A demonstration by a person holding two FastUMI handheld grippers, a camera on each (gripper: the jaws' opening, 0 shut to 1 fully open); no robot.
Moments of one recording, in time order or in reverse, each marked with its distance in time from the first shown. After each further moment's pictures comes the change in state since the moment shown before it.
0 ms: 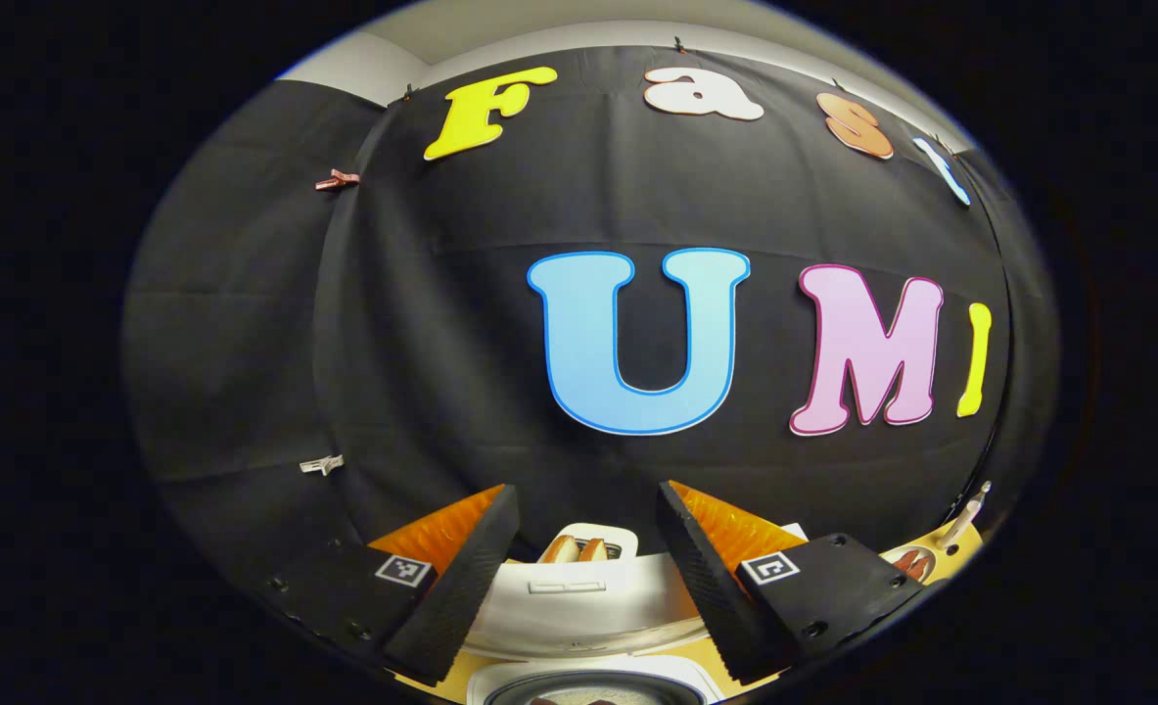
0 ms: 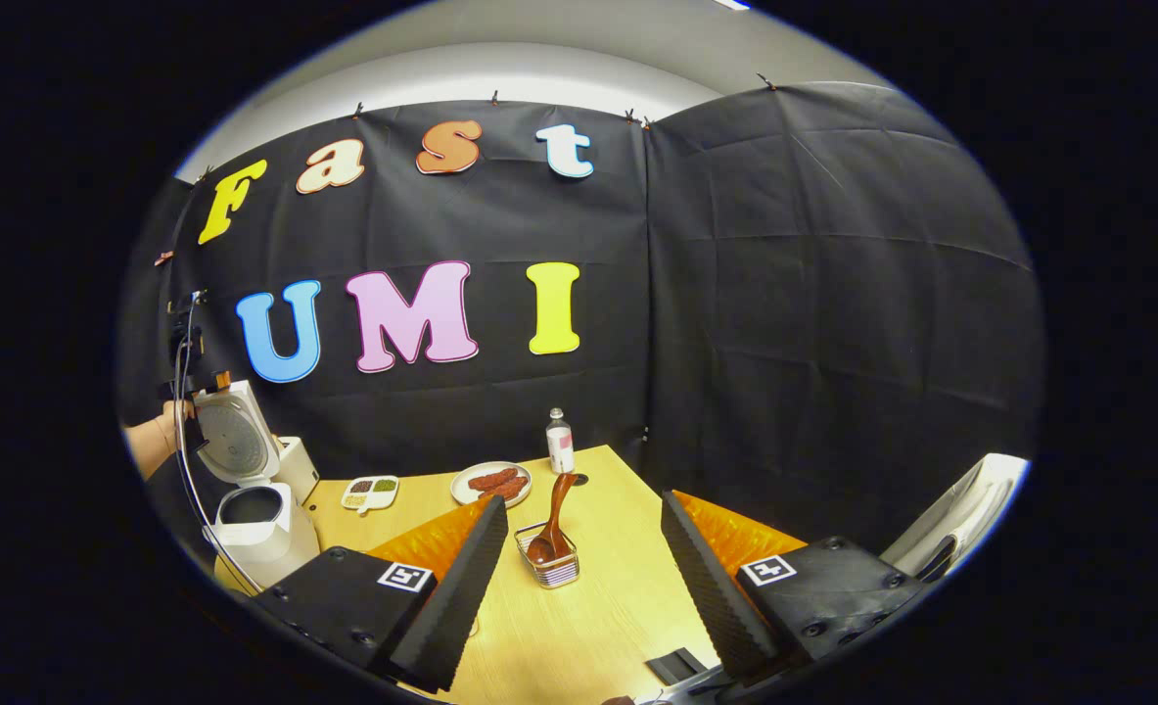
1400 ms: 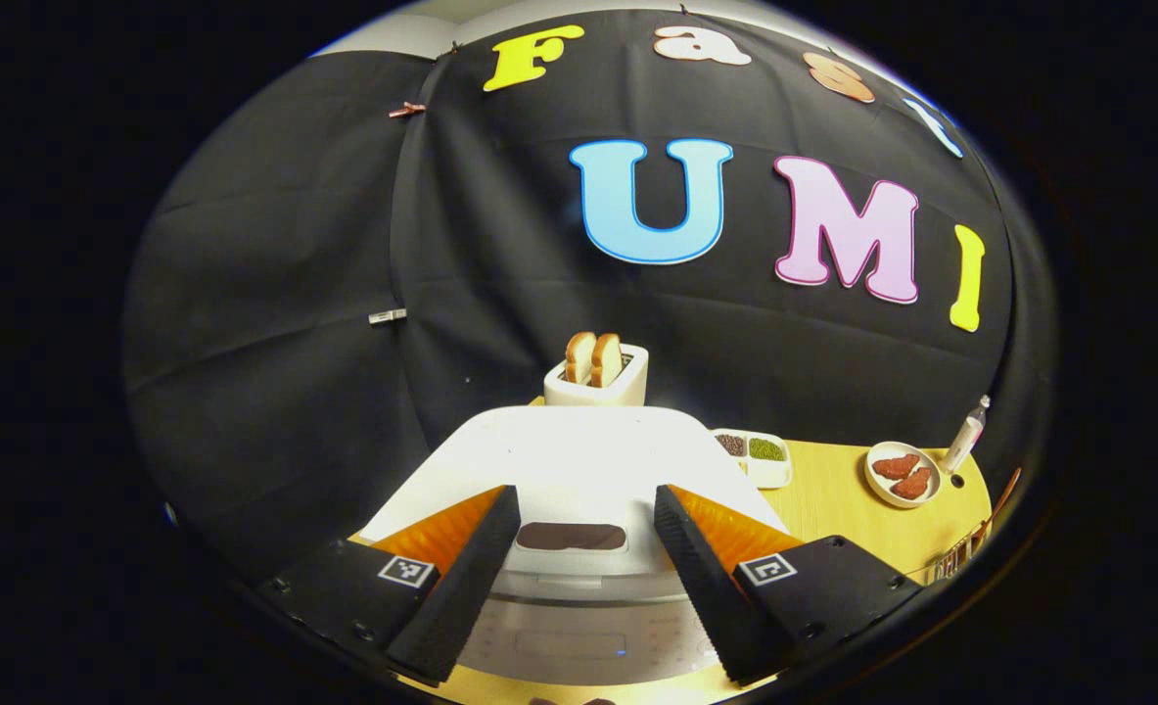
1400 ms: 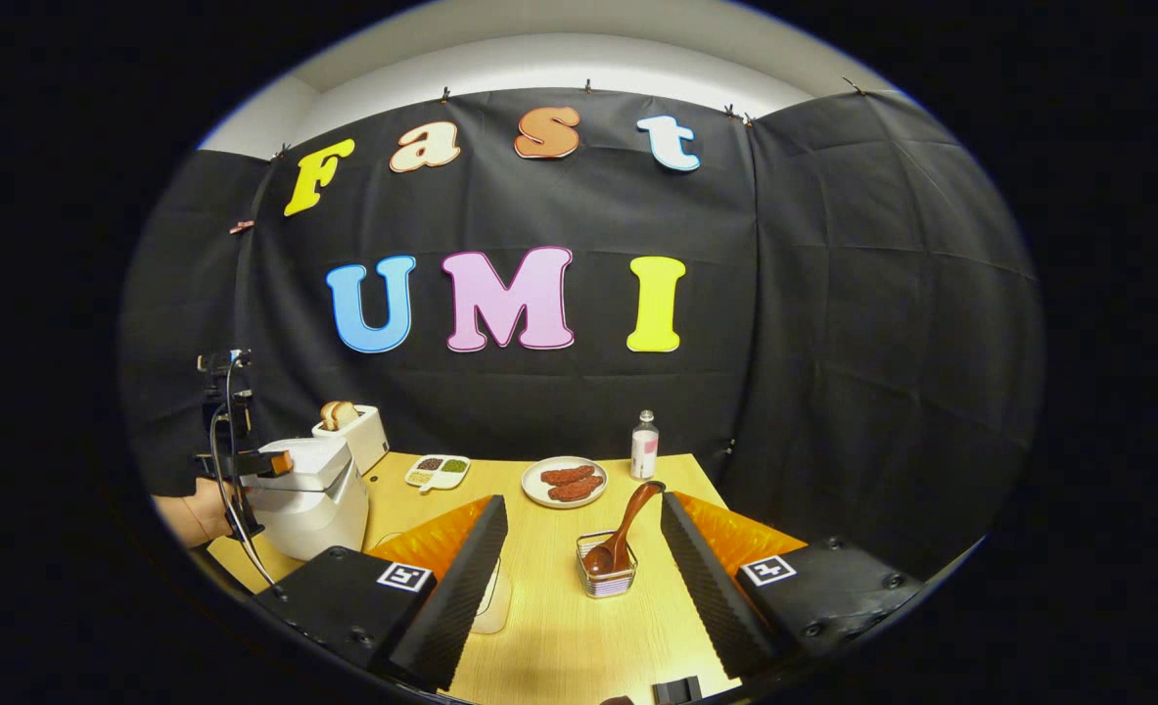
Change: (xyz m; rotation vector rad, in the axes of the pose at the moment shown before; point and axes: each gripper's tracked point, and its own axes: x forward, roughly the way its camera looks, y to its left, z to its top) left arm -0.185 -0.028 -0.208 -0.062 0.304 0.113; right arm 0.031 0.057 -0.005 -0.079 0.014 0.301
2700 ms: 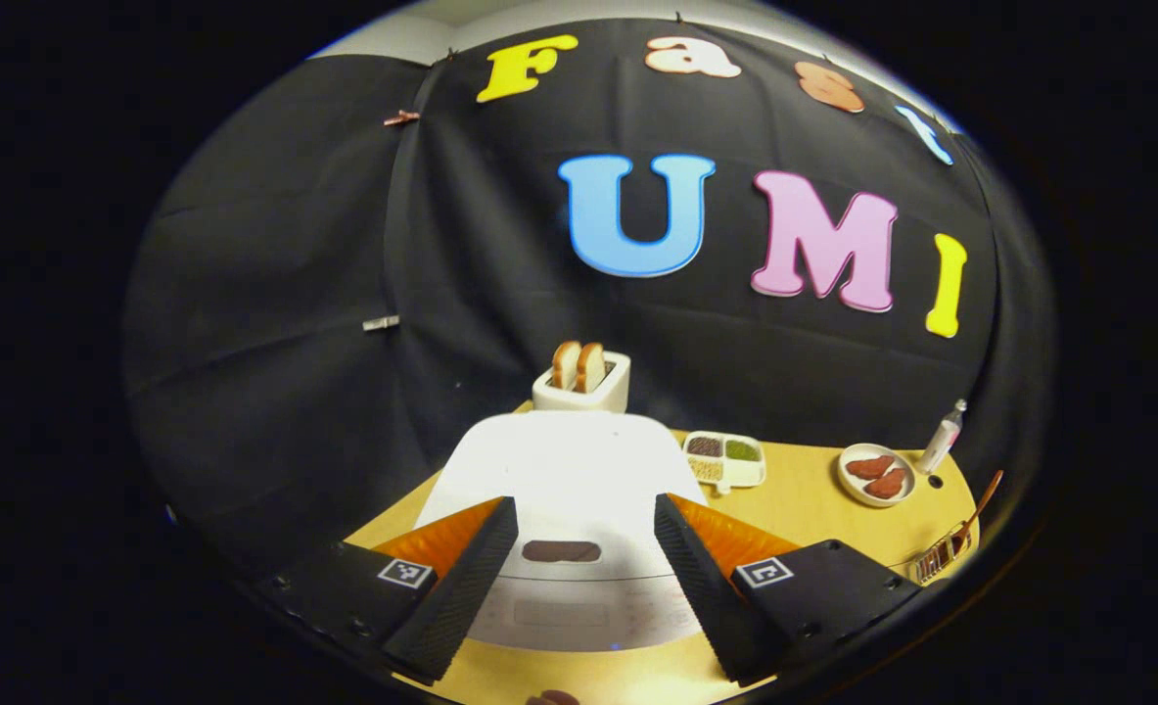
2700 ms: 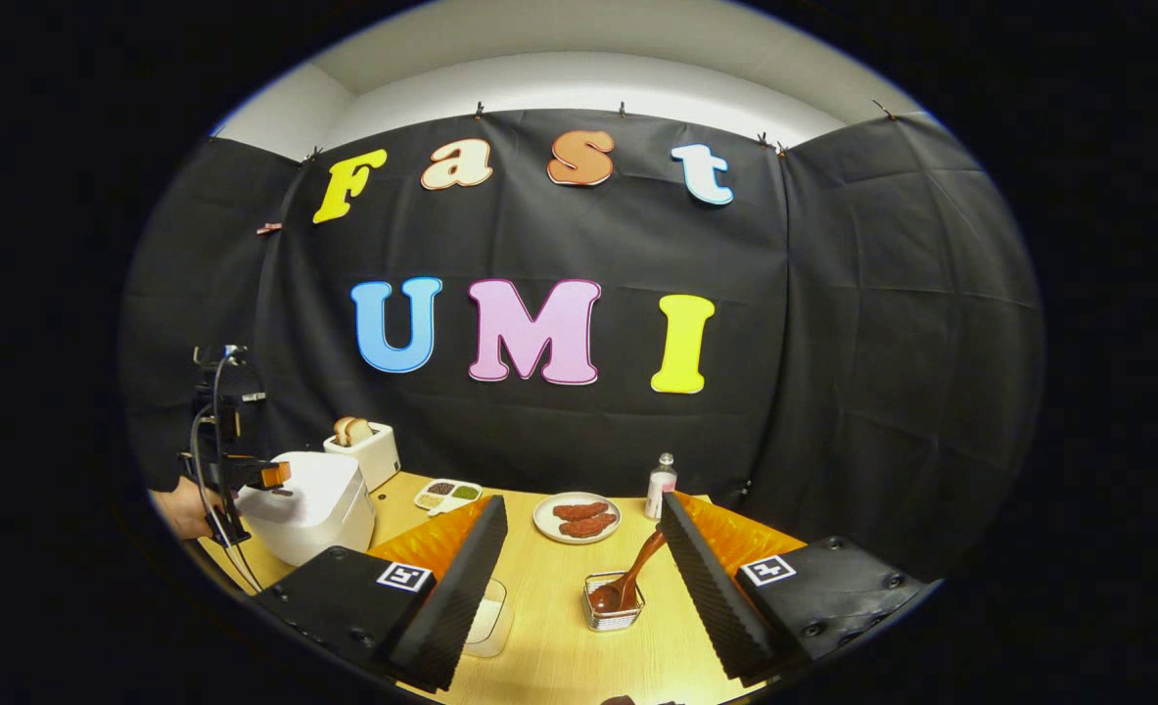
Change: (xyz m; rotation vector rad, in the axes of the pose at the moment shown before) left arm -0.062 -0.023 0.040 0.029 -0.096 -0.092; right arm 0.021 0.019 0.045 -0.062 -0.115 0.068
